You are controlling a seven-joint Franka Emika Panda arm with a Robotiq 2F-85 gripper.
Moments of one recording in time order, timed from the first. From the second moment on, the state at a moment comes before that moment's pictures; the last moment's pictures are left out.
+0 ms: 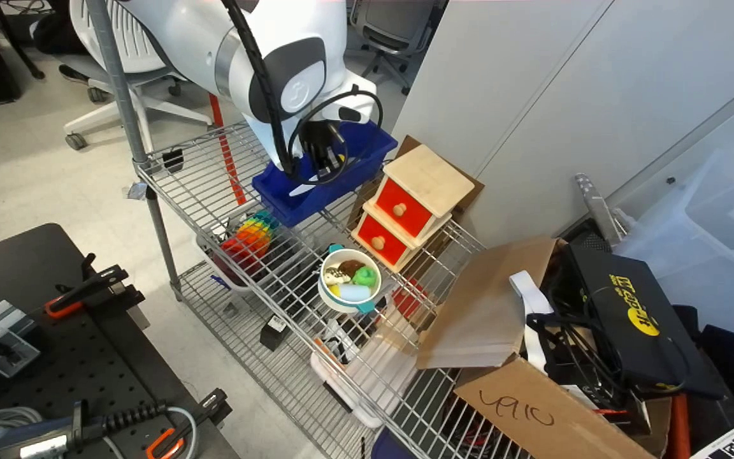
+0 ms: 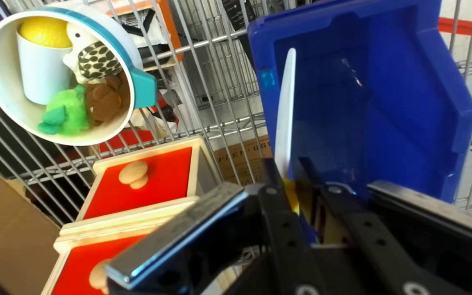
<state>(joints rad) 0.19 0.53 -0.08 -1.86 -0.08 2.68 0.38</state>
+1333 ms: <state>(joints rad) 0.20 0.61 -0.07 -1.78 -0.07 2.63 0.38</state>
